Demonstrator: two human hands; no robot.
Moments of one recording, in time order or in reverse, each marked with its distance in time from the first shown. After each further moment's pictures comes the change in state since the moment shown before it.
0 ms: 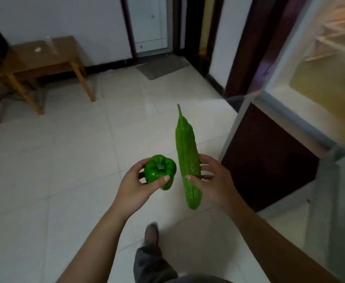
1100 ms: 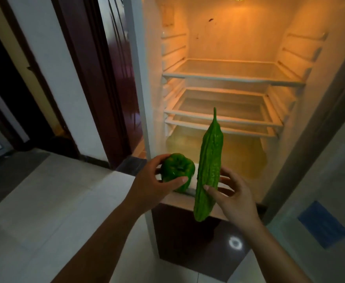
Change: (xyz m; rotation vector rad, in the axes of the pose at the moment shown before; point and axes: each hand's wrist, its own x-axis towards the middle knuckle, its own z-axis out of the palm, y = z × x) left_hand 0.392 0.266 0.328 0.008 -0.890 0.580; right_hand 0.247 0.012 -0.307 0.009 0.985 -0.046
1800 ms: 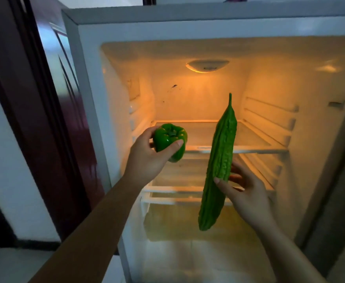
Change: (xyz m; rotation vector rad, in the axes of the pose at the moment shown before) left_hand 0.266 0.101 -0.035 -0.083 0.019 0.401; right_hand 0.194 -0.068 -0.015 -0.136 0.312 -0.184
